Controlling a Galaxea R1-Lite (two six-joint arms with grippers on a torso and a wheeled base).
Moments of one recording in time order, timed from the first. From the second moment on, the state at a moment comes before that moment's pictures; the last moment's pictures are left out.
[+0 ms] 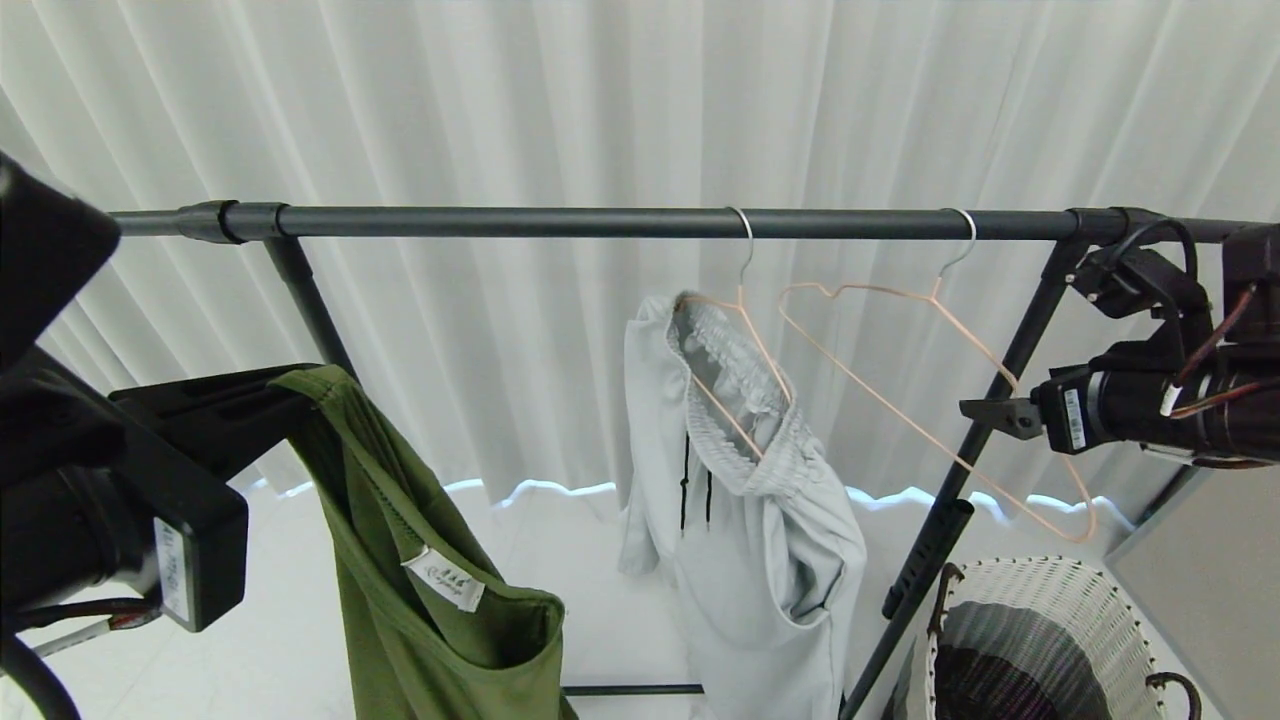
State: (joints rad) left arm -0.93 1.07 -0.88 0.03 0.61 0.33; right arm 0.27 1.50 -0.98 -0.09 0.06 -0.11
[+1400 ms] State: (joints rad) left arm -0.93 1.08 -0.87 0.03 0.61 0.33; right arm 0.23 1.65 -1.03 -0.09 0.12 -0.07
